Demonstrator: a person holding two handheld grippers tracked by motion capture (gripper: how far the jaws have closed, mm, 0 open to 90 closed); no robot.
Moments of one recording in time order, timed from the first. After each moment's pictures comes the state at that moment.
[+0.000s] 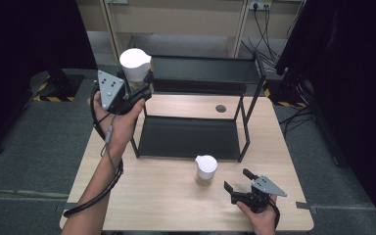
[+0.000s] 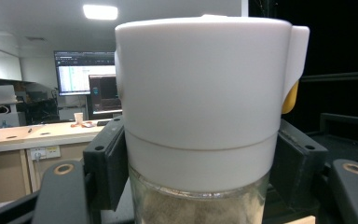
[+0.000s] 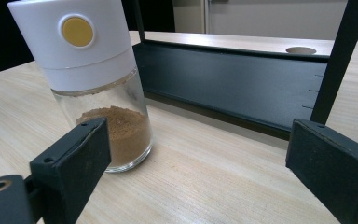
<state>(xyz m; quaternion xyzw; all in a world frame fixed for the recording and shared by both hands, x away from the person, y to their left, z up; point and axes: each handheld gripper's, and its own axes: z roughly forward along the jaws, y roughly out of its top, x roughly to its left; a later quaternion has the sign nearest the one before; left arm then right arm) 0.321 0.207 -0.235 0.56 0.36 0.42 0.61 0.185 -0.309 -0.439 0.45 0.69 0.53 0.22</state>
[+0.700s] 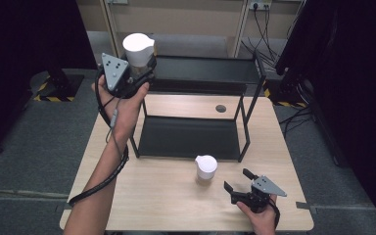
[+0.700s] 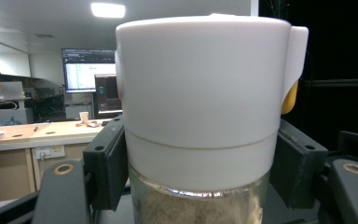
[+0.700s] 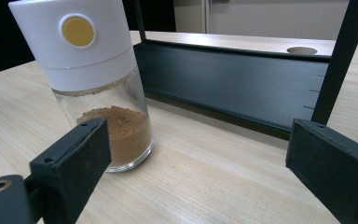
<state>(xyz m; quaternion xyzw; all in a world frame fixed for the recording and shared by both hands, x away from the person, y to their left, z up) 0.346 0.191 -0.213 0.56 0.38 0.42 0.61 0.186 -0.310 -0.438 0.45 0.69 0.53 0.22</state>
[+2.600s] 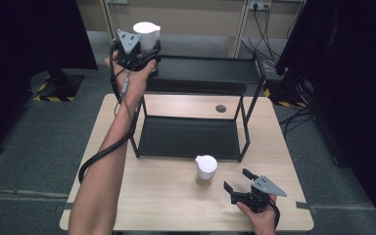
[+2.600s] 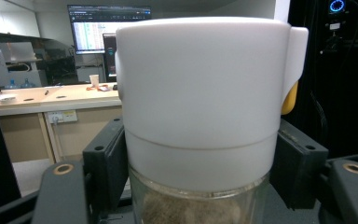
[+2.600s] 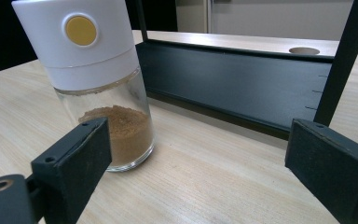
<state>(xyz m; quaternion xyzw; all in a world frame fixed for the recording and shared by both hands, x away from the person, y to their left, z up) 0.427 0.172 -0.192 0.60 0.44 0.40 0.54 0.186 -0.310 -0.438 0.44 0.69 0.53 0.21</state>
